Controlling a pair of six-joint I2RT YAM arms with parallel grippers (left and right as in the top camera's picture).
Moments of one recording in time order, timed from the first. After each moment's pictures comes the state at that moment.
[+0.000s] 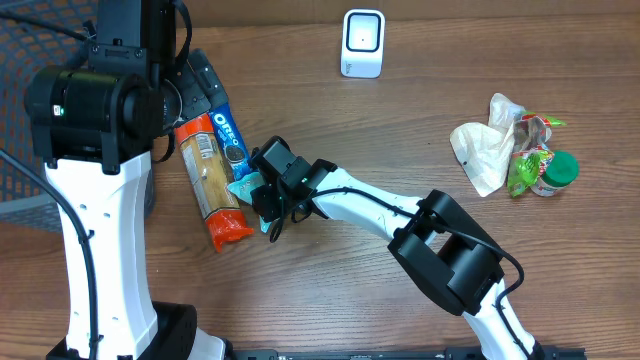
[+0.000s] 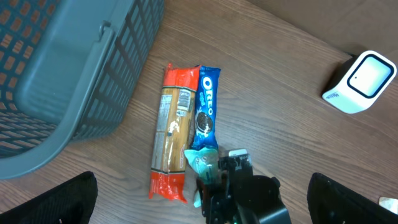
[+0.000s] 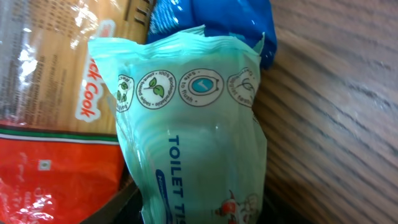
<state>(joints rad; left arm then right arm) -0.15 1.69 2.37 -1.69 -0.27 -0.61 0.88 2.23 1.59 -0.42 -0.22 0.39</state>
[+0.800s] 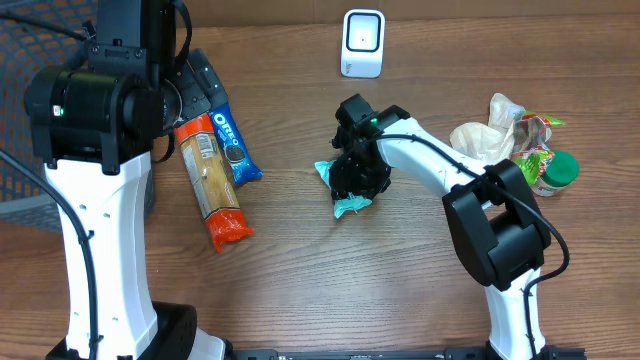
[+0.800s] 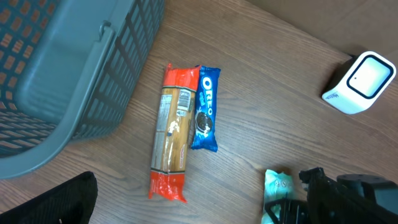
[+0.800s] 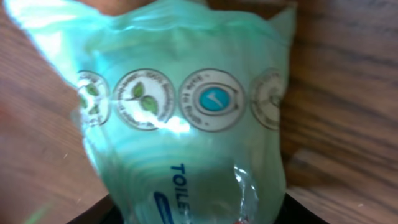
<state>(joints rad) -0.15 1.69 2.37 -1.69 -0.27 -0.61 0.55 2.17 1.59 -0.94 -0.36 0.25</state>
